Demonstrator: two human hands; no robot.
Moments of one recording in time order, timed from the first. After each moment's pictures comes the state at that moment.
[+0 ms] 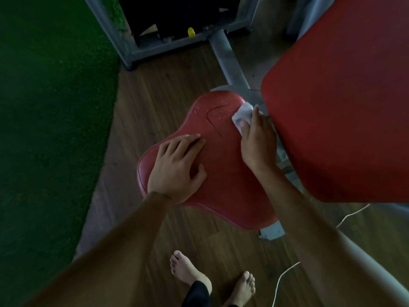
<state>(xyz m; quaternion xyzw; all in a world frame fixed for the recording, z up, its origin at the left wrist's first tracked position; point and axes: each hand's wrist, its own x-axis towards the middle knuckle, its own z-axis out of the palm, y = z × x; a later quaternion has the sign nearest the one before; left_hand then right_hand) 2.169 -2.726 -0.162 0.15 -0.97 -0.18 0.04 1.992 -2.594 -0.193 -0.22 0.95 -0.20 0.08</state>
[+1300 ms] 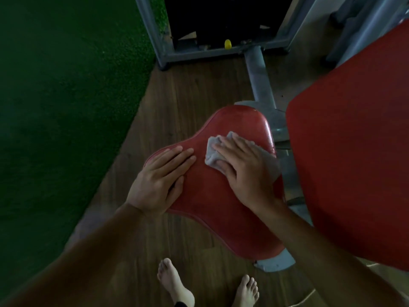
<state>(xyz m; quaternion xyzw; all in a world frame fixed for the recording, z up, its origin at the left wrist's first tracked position) 2.213 -2.744 -0.177 0.12 -0.97 -0.17 0.12 2.019 -2.595 -0.193 -0.53 0.80 -0.26 0.10</state>
